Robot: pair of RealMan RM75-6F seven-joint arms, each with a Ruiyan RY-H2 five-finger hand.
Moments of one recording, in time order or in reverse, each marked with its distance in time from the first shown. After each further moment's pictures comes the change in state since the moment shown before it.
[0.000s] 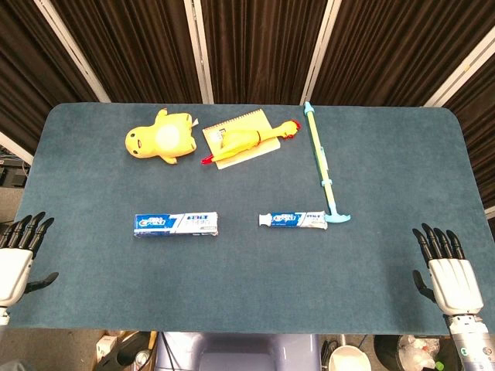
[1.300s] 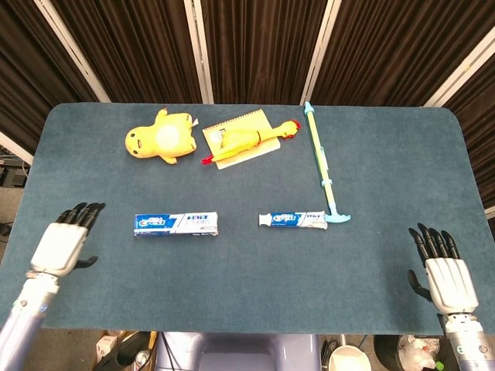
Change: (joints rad) left arm -0.212 -0.046 -0.105 -0.204 -0.214 -0.293 0.353; right arm 0.008 -0.020 0.006 0.006 0.012 -0.014 0.057
